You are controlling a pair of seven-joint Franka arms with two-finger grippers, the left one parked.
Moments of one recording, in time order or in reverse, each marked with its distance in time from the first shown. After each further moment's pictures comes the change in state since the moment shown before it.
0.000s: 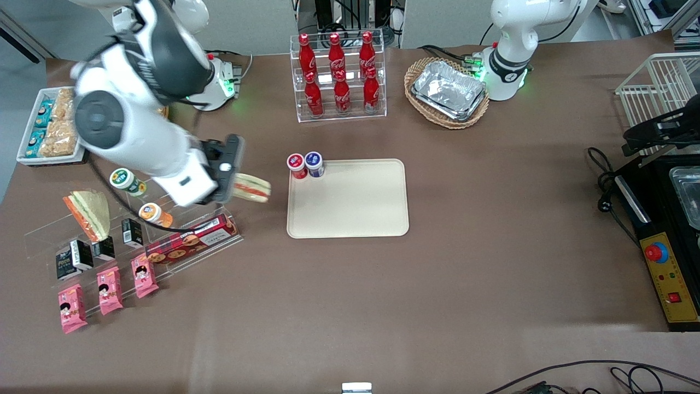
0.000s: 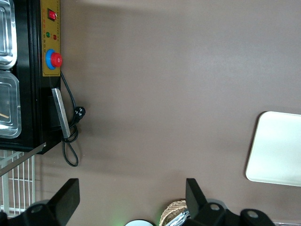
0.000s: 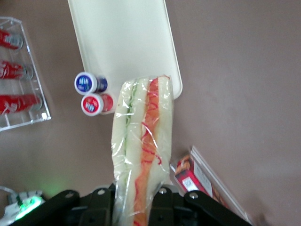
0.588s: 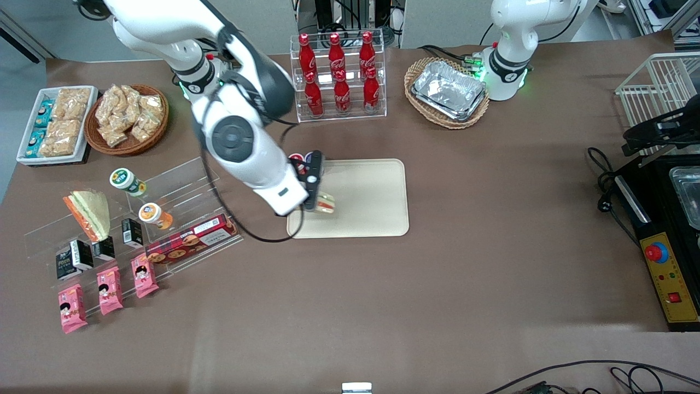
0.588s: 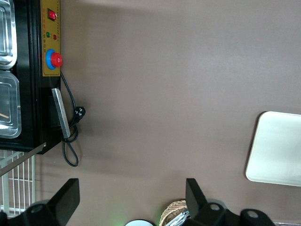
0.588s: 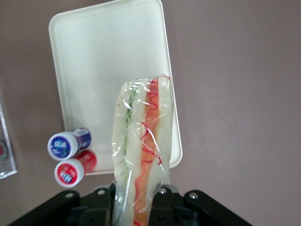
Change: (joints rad) arm 0.207 0.186 0.000 -0.007 -0.028 0.294 0.100
